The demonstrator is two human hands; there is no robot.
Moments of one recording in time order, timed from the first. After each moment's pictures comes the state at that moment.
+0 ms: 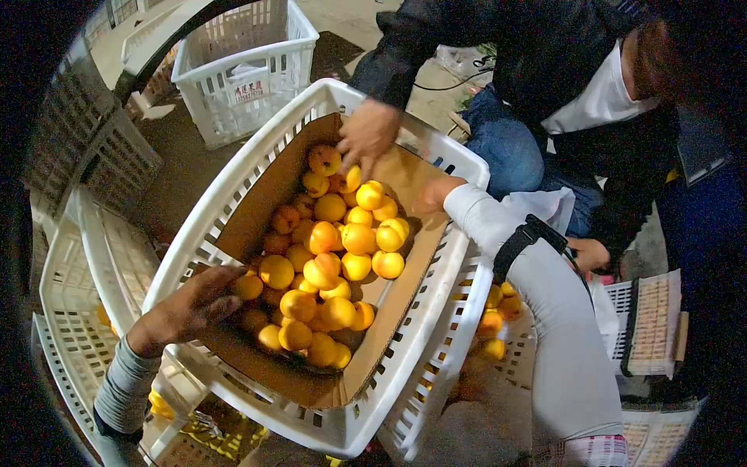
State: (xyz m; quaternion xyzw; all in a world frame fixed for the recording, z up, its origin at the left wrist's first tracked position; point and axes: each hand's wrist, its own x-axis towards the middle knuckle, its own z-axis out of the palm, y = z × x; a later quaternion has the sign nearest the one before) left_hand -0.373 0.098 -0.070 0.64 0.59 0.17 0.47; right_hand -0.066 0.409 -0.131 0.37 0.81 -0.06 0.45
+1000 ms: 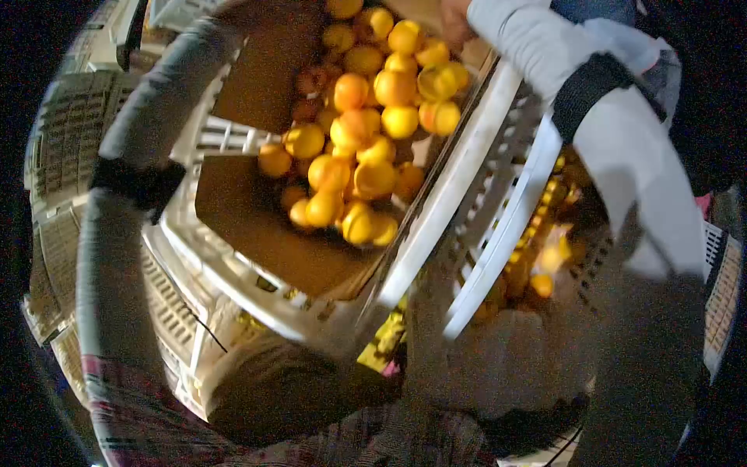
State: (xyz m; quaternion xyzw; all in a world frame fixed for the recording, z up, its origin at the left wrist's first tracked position) left_hand -0.332 0.352 -0.138 0.72 0.48 0.20 0.47; right_hand -0.073 0.397 -0.132 0.36 0.85 -0.03 0.39
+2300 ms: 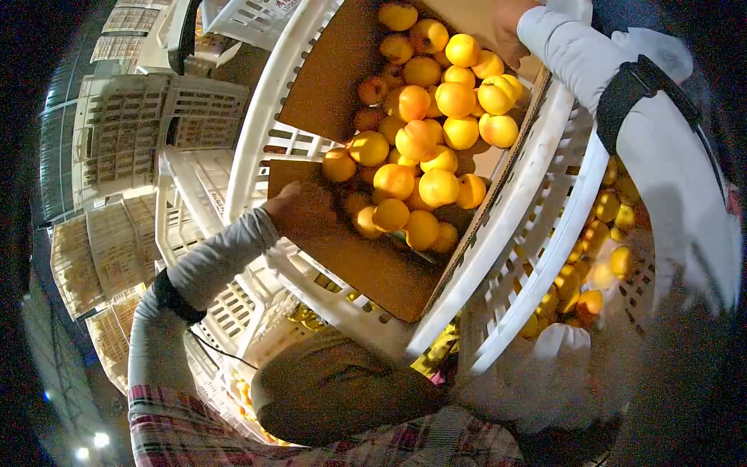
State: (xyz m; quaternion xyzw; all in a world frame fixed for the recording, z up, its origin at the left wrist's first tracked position) left_hand -0.344 0.112 -0.158 0.74 0.40 -0.42 0.34; right_hand -0.080 0.374 -0.105 0.33 0.85 0.05 0.40
